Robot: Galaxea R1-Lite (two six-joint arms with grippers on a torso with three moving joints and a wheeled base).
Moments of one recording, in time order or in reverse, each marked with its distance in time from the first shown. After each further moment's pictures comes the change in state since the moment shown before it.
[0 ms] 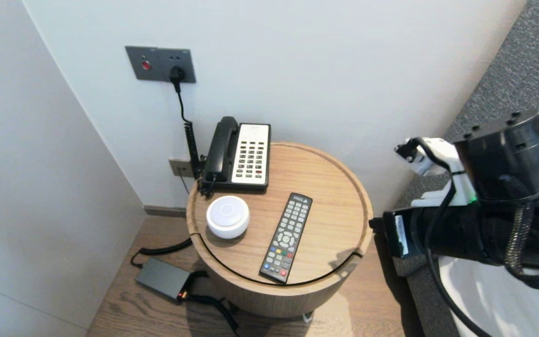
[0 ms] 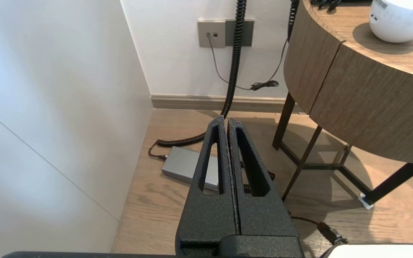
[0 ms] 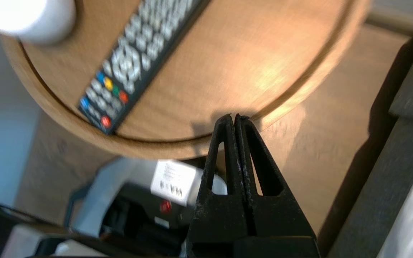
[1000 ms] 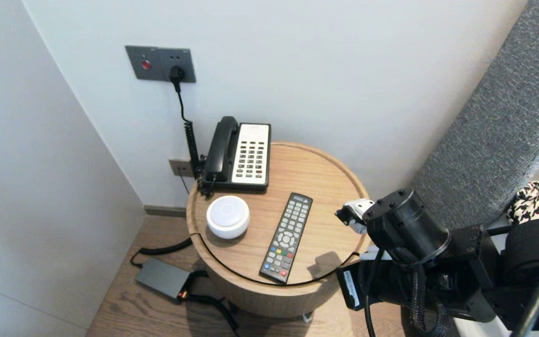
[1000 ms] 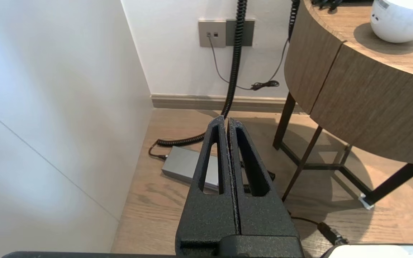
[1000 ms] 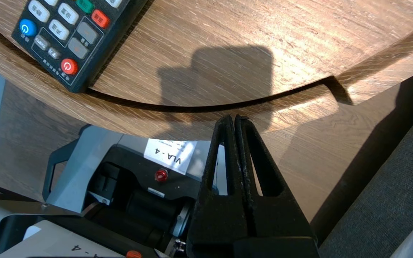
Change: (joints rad) left arm 0.000 0.000 0.000 0.000 0.000 0.000; right arm 0.099 0.181 0.141 -0.133 -0.003 0.042
